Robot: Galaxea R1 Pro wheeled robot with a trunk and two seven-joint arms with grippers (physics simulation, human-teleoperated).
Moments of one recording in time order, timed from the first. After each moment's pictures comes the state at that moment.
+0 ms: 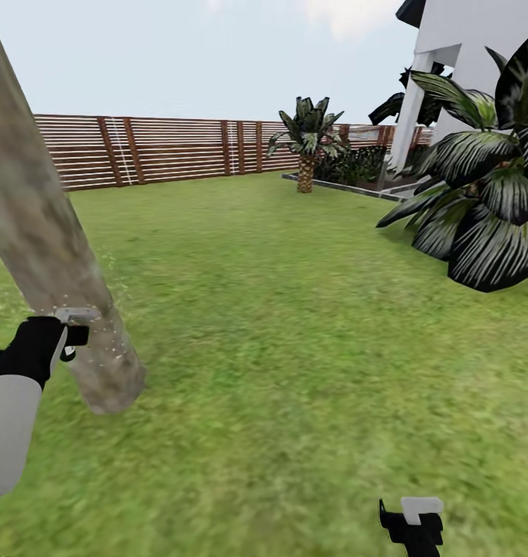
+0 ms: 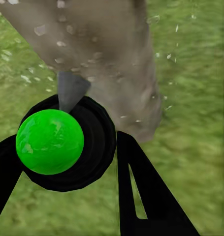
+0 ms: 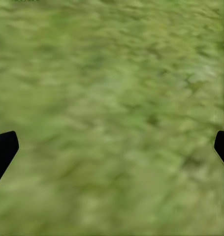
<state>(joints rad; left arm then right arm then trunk) -1.07 0.33 0.27 -0.62 -0.34 0.66 -0.08 -0.47 -0.10 -0.15 -0.05 0.25 -0.52 -0.22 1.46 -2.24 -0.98</state>
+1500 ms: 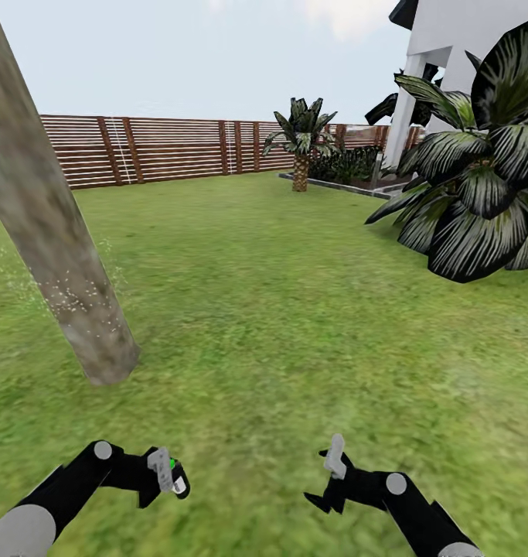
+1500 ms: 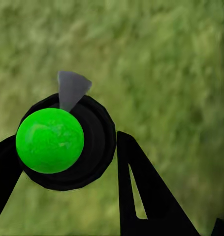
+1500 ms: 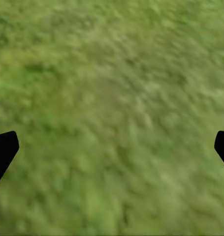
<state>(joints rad) -0.59 0.27 -0.23 -0.57 -0.46 -0.06 -0.98 -0.48 -0.07 0.05 -0.58 0.53 -0.26 0.75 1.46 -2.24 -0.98</state>
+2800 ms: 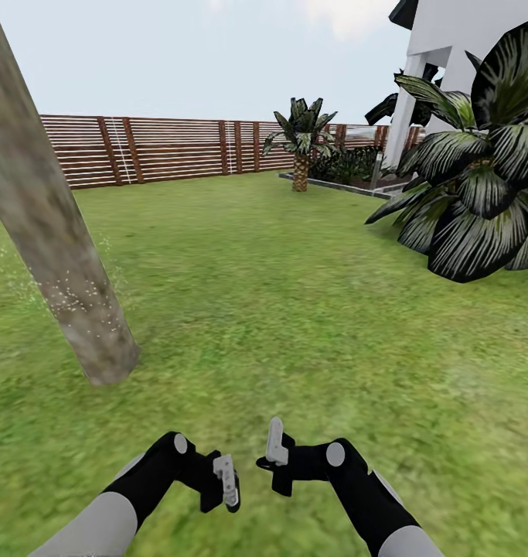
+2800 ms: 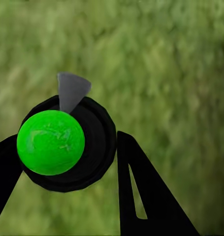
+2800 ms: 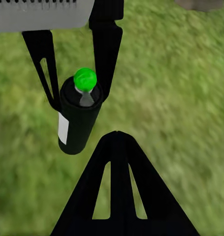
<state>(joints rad) -0.62 -0.03 -0.23 -0.57 -0.78 0.05 -1.00 -0.49 0.11 0.19 -0.84 0.72 -0.16 0.90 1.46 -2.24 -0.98</state>
